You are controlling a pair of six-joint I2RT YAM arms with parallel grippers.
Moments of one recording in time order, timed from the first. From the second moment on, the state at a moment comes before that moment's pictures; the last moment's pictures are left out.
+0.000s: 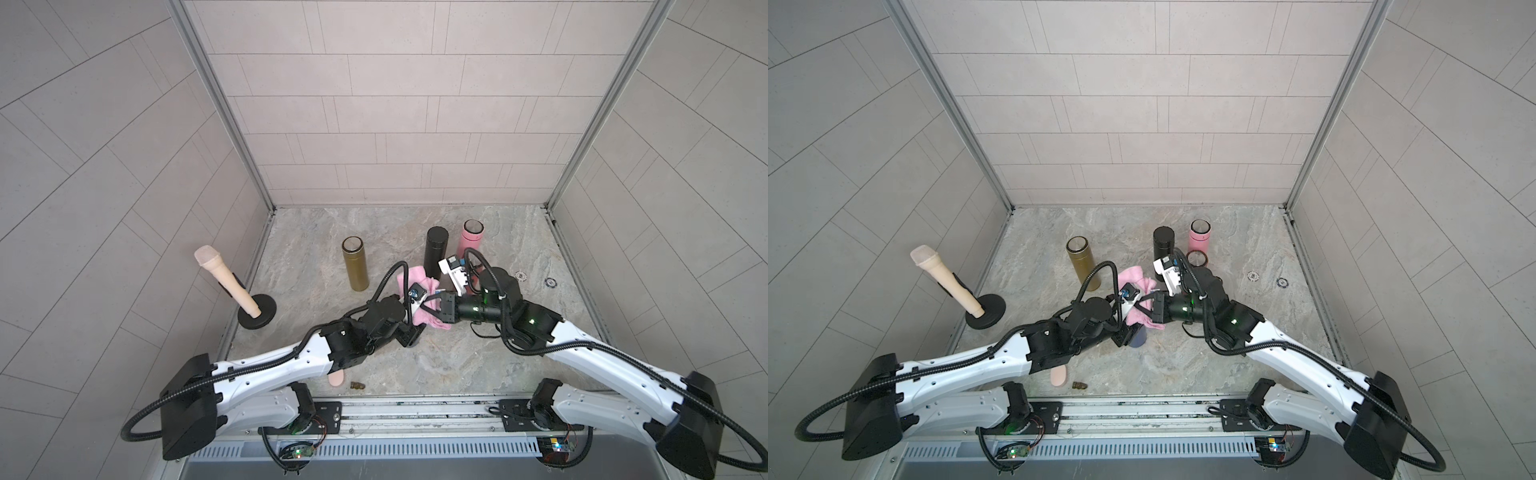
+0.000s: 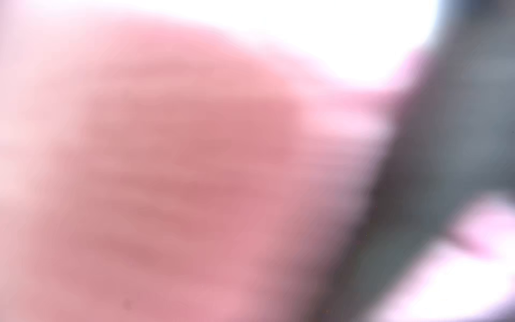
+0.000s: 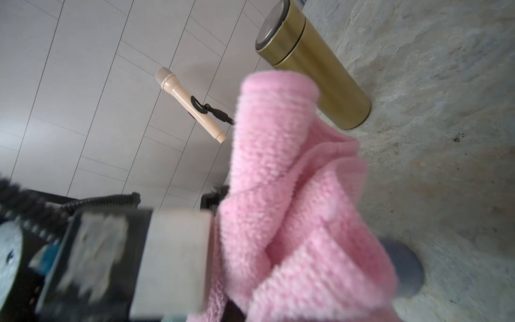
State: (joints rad) left arm -1.05 1.13 0.70 -0.11 -0.24 -0.08; right arm 0.76 0.99 0.76 -0.14 -0.44 0.80
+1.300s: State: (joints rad) left arm -0.99 1.01 0.98 -0.31 -0.27 -0.61; right arm 0.82 0.71 0.38 -0.09 -0.16 0.64
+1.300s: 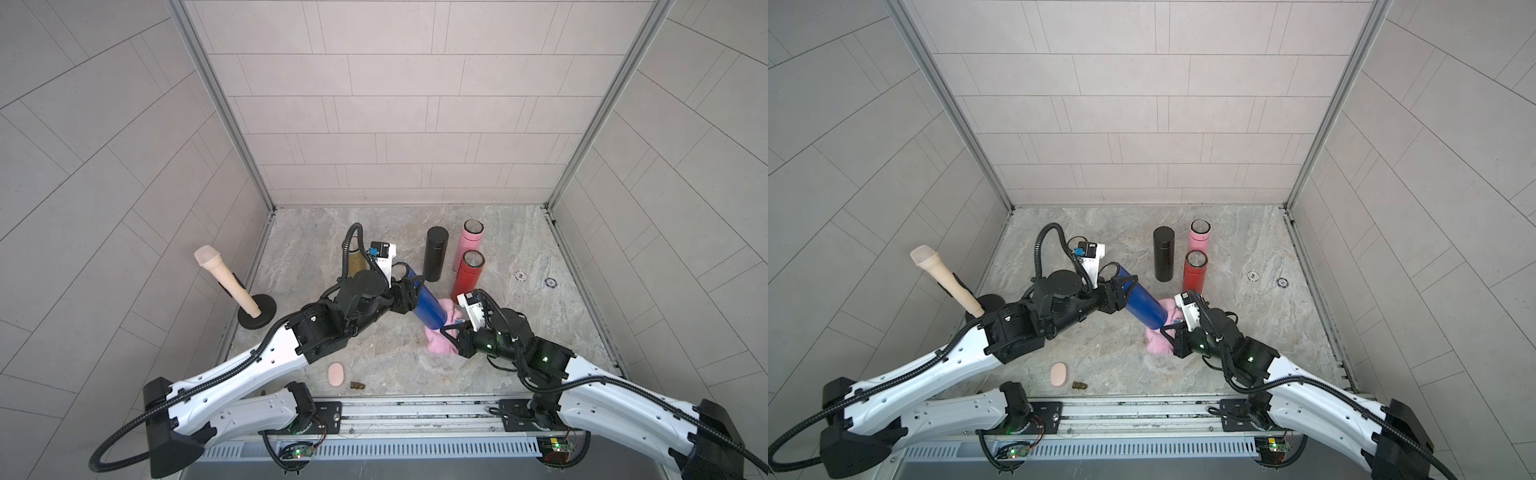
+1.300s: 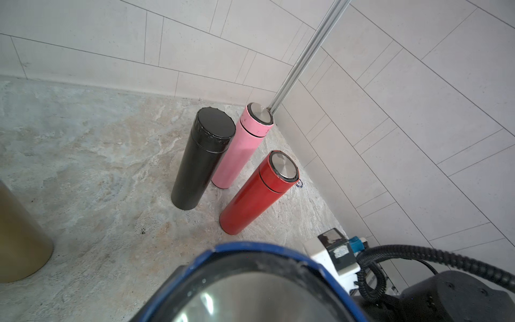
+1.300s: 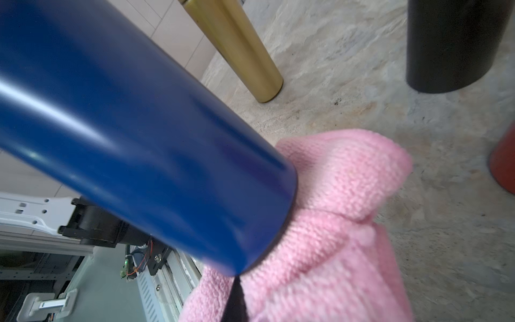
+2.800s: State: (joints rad) left arm -0.93 1.03 1.00 -0.31 -0.28 -0.58; right arm 0.98 0.67 0.45 -0.12 -0.03 0.62
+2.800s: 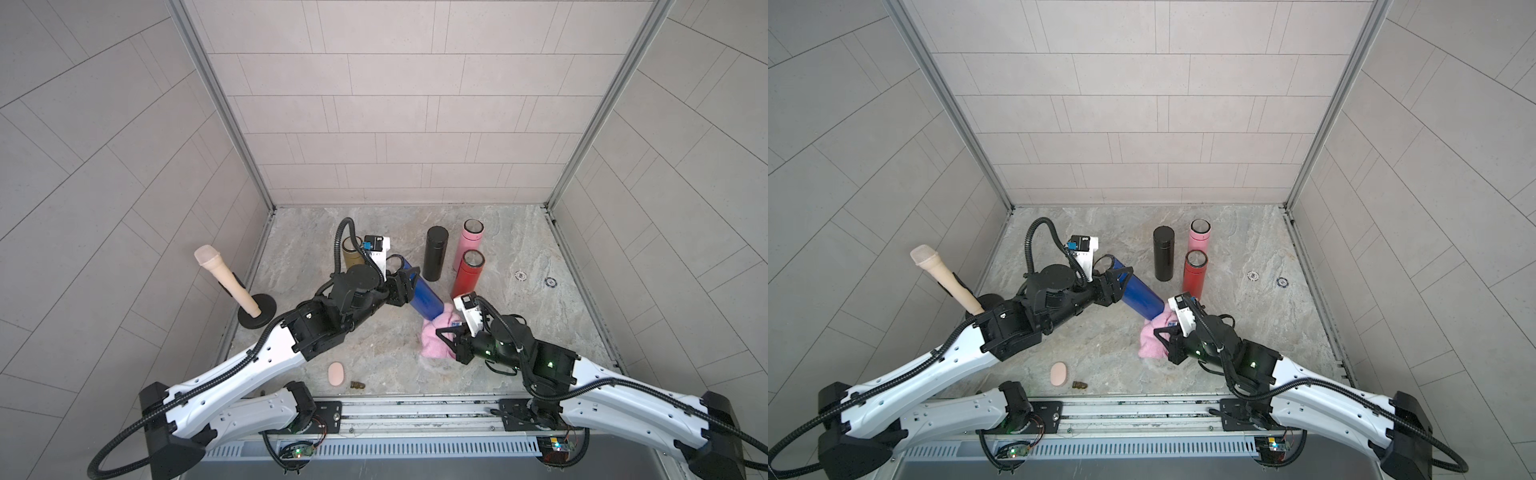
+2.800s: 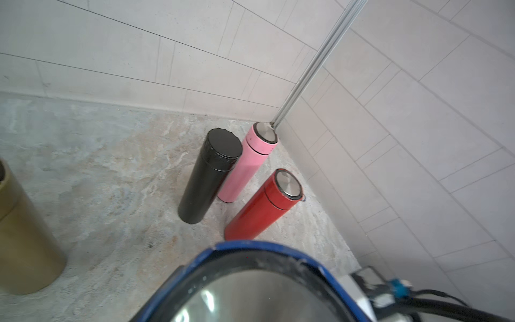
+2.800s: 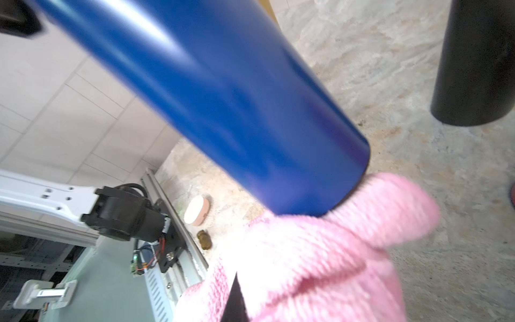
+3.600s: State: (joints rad) left arm -0.93 1.61 1.23 -0.19 -0.39 -0.30; right arm 0.98 0.29 0.46 -0.45 0.39 0.61
